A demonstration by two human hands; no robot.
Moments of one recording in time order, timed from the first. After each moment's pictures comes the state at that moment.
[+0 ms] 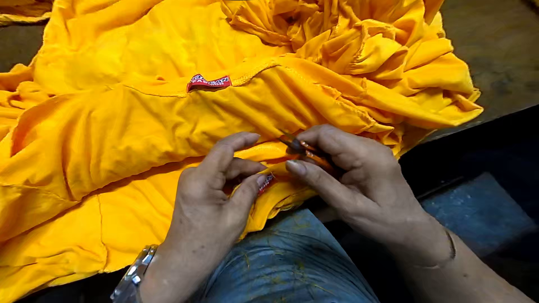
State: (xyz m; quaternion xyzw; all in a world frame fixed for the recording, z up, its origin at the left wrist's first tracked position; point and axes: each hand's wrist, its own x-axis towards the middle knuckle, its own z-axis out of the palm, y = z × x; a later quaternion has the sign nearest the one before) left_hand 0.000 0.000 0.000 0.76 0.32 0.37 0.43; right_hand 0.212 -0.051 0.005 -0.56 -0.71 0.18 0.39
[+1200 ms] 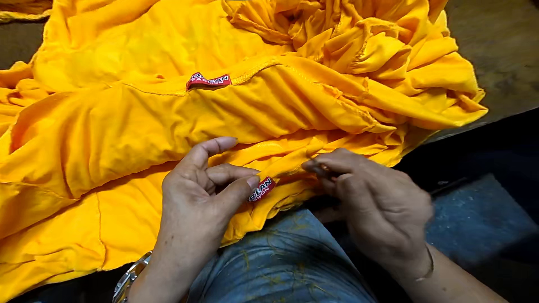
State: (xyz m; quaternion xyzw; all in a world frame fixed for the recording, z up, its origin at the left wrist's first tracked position) left_hand -0.006 -0.009 0.003 0.59 0.41 0.38 0.58; right_hand 0.219 -0.078 -0.021 -0.48 -0.72 0.13 0.48
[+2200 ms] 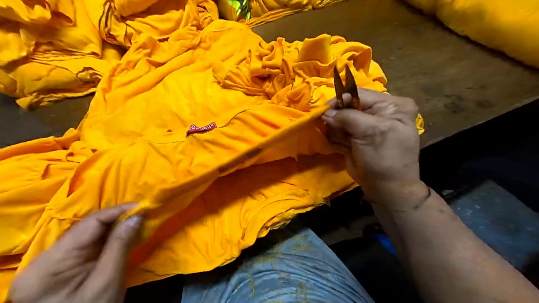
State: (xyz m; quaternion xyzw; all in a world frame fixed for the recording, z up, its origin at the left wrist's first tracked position) left_hand -0.105 -0.004 0.028 0.76 0.44 0.41 0.23; right_hand 0.263 -0.012 0.024 -0.54 -0.49 0.21 0.64
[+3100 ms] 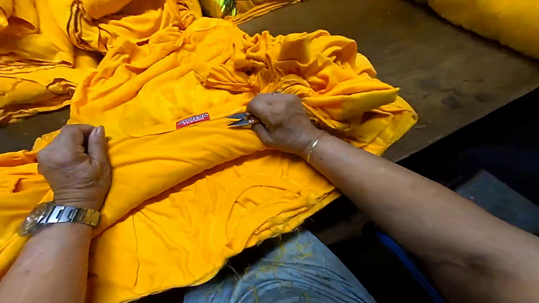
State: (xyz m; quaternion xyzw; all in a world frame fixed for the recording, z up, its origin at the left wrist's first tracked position) left_hand -0.106 0.204 -0.003 0.82 0.47 0.32 -0.08; right_hand 0.277 0.113 -0.029 -0.49 -0.80 -0.16 0.32
